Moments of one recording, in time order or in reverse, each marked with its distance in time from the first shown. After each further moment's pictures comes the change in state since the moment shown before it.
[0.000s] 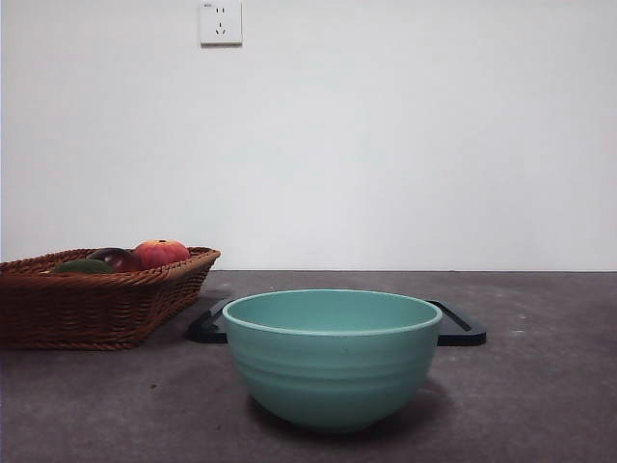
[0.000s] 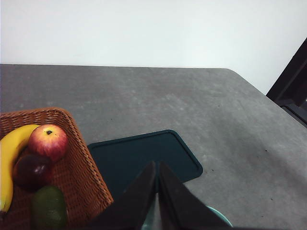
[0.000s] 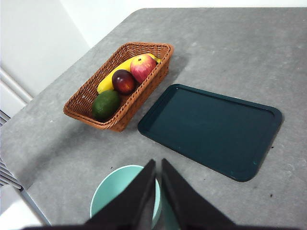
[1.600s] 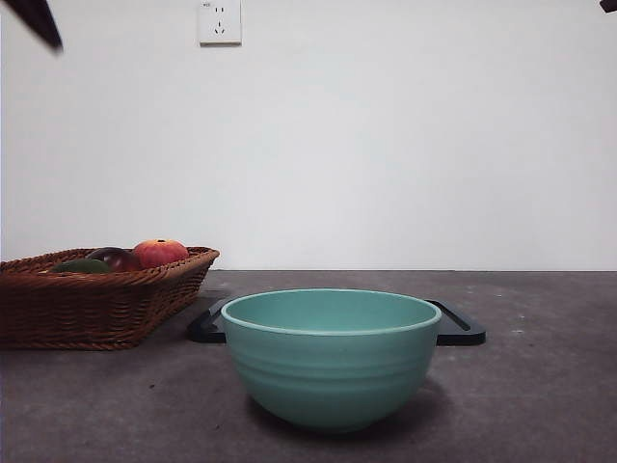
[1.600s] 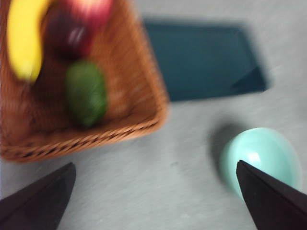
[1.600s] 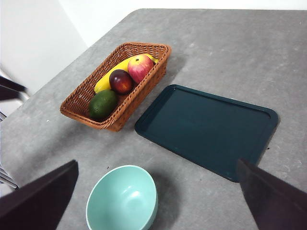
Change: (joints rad) left arm -0.002 0.356 0.031 -0.259 -0.131 0.011; right arm 0.000 0.000 0.000 0.000 0.001 -0.016
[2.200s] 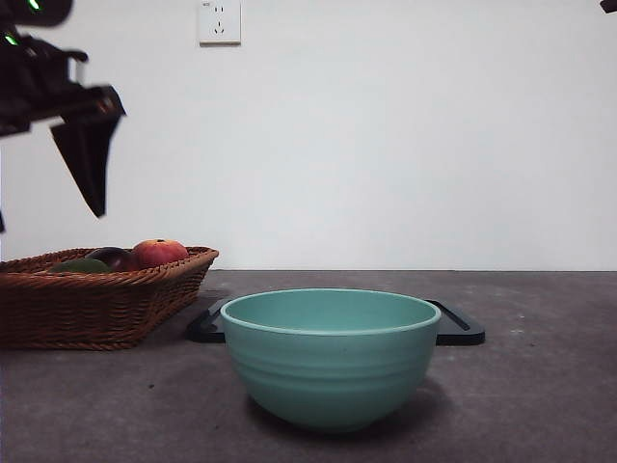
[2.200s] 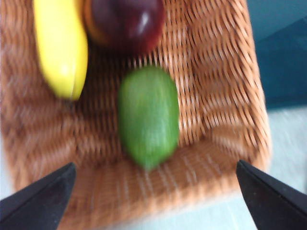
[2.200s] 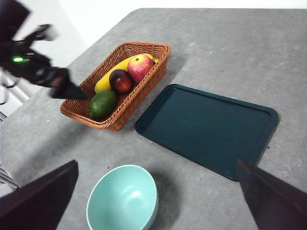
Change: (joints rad) left arm 0.000 0.559 0.220 0.025 -0.179 0.076; right arm 0.000 0.000 0.000 -0.002 -0.001 0.004
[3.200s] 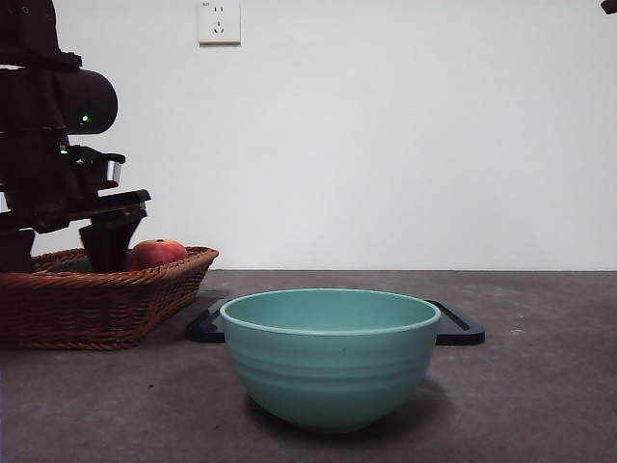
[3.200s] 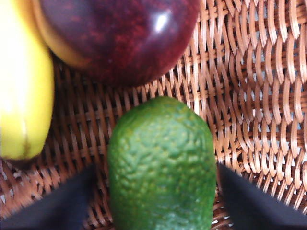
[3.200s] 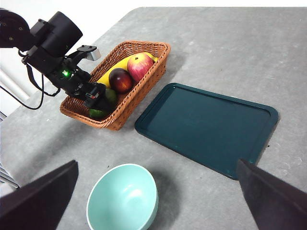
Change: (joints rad) left arm -0.001 0.268 0.042 0.093 0.000 0.010; right arm 0.000 0.000 0.000 -0.005 0.000 0.000
